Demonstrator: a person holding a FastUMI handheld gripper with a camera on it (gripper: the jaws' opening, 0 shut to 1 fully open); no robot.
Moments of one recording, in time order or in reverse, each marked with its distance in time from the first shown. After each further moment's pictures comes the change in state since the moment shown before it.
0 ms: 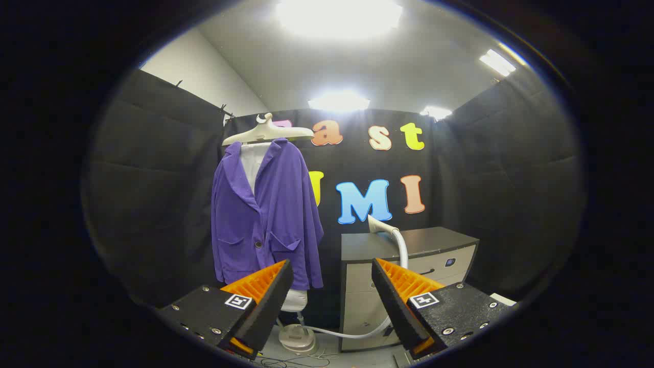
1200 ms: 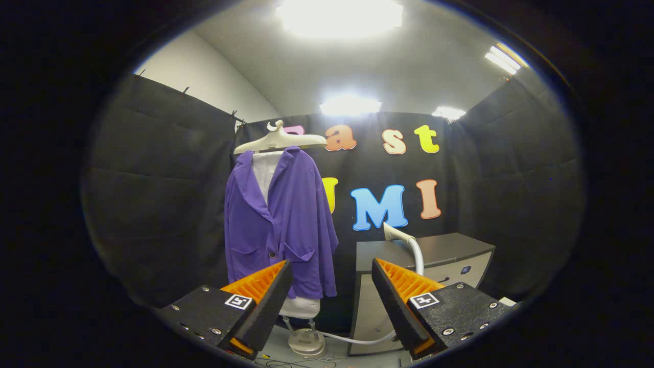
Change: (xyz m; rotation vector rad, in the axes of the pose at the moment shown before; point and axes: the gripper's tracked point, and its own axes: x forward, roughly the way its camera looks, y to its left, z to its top) arm 0.026 -0.001 0.017 0.025 0.019 0.069
